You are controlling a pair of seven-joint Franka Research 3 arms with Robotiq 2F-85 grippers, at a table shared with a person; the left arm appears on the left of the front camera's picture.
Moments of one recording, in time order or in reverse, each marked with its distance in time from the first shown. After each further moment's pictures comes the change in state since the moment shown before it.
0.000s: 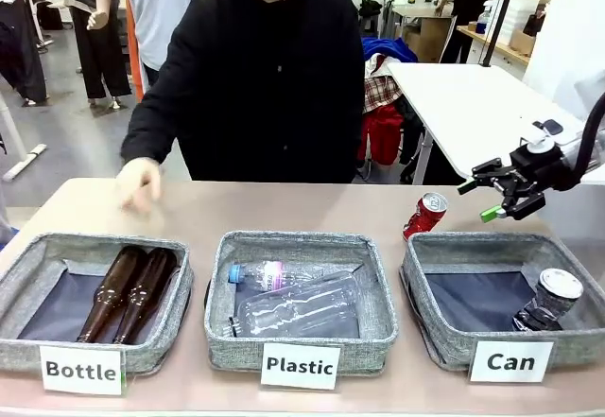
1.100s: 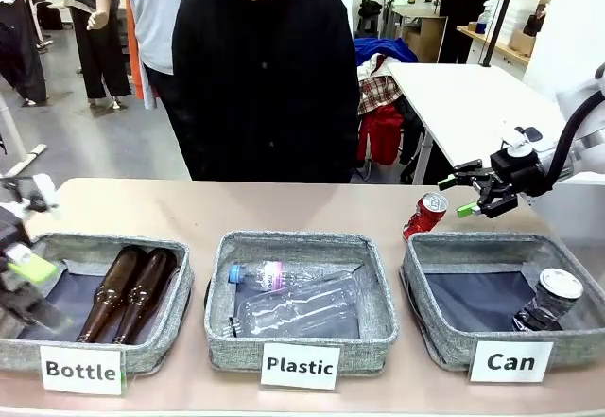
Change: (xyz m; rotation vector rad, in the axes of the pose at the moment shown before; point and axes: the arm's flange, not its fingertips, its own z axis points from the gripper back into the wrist) left arm 0.061 0.104 -0.266 0.074 0.571 0.167; right arm -0.013 -0.026 -0.019 -0.052 -0.113 0.000
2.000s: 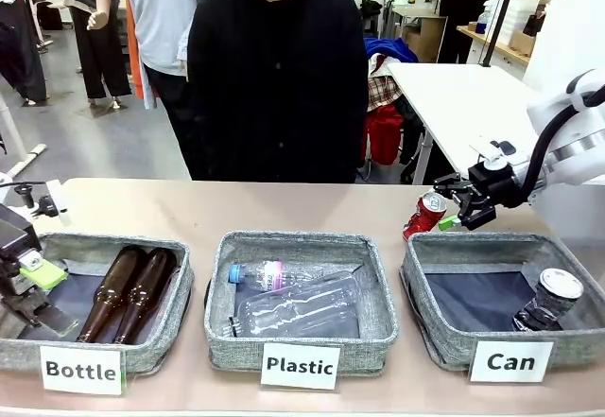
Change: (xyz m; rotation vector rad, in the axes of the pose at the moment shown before) left arm 0.003 0.004 -0.001 0.010 0.003 0.004; right arm -0.016 -0.007 -0.047 0.069 -0.015 -0.016
